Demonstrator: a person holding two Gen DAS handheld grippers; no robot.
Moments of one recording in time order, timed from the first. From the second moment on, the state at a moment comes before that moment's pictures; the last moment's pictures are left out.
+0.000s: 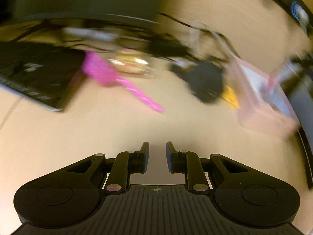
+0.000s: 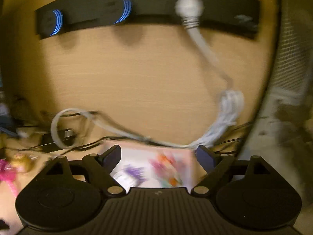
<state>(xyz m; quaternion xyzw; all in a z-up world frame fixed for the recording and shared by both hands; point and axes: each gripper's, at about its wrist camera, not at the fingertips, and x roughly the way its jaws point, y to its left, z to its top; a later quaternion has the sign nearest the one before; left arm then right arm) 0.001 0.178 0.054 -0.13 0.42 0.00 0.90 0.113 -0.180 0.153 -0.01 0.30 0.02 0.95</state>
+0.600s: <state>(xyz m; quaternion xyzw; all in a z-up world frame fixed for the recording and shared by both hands) 0.132 0.228 0.031 -0.30 0.41 0.15 0.85 0.022 -0.046 0.090 -0.12 0.35 0.16 0.91</state>
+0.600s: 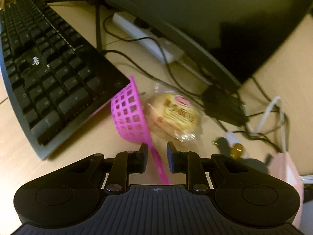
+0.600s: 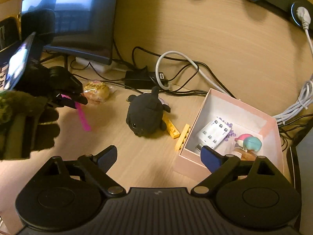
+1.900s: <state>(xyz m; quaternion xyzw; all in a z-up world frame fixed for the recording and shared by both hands) -0.013 0.227 0.040 -0.17 0.46 -0.12 0.86 0.021 0.053 0.048 -0.14 0.43 0.19 0.87</state>
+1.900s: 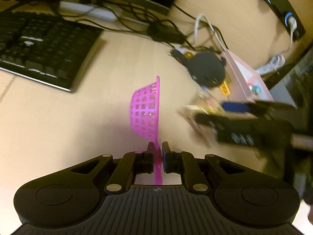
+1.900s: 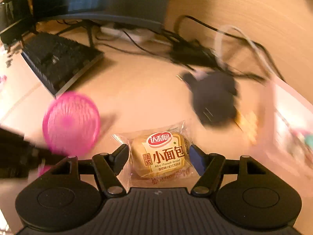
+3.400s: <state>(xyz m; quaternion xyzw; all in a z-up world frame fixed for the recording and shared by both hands) -0.016 0.128 0.034 -0.16 0.48 -0.10 0.86 -0.071 -0.076 0.045 -0.11 0.40 0.11 0.90</state>
